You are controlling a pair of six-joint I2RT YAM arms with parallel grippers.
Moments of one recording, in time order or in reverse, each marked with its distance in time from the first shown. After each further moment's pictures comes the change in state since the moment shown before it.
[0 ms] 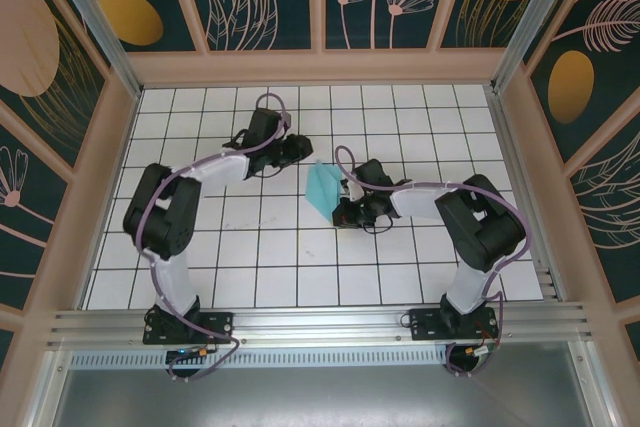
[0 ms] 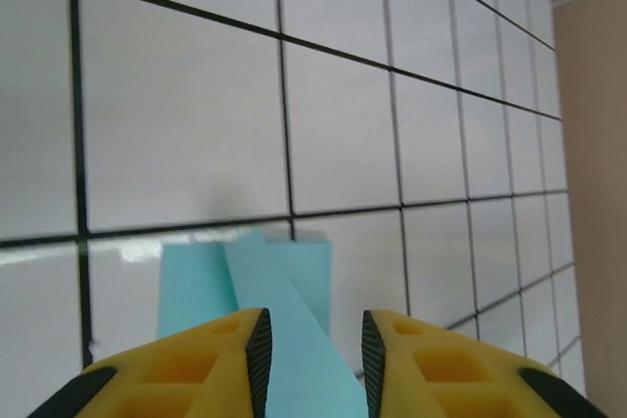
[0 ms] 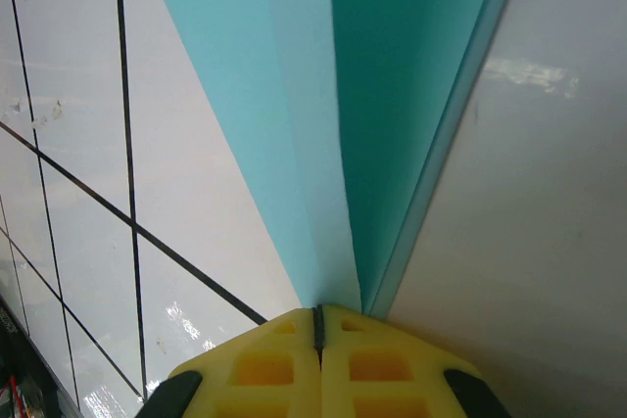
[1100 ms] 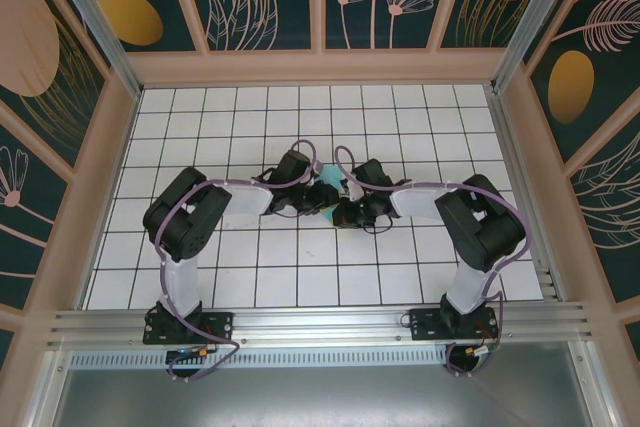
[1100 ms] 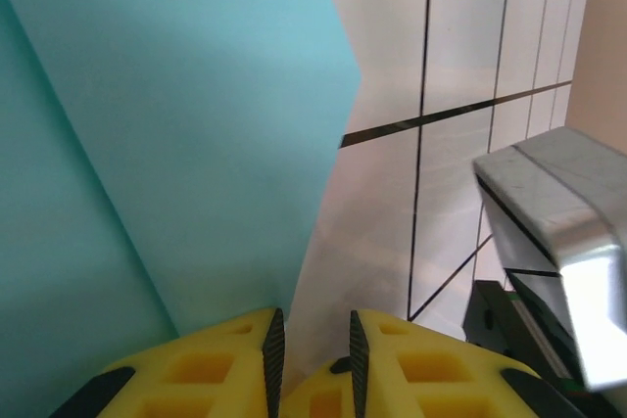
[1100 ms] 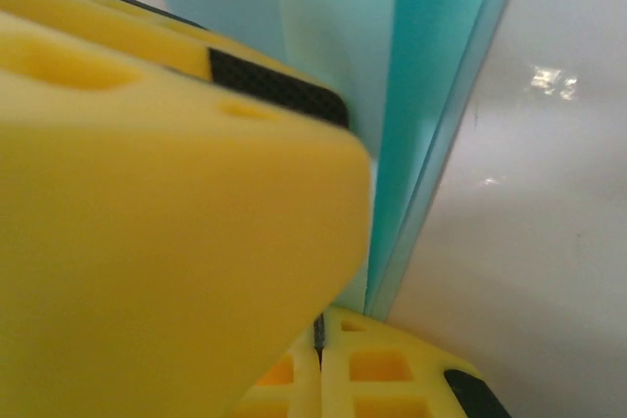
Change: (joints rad) left arm -0.184 0.127 -0.165 0.188 0.182 -0.177; right arm 0.002 0.001 0.004 -0.006 0.007 0.000
